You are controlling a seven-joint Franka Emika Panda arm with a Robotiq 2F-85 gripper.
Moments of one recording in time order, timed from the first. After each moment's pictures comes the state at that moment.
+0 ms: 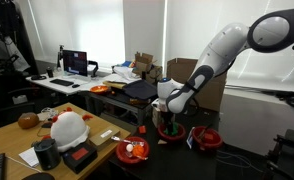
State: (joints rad) arm 0.05 1.12 0.04 -1.46 -0.35 2.55 -0.64
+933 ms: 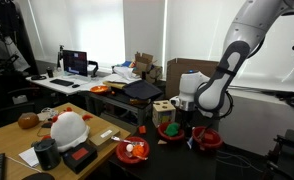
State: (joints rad) arm -0.04 0.73 0.13 -2.12 -0.33 2.84 -0.48
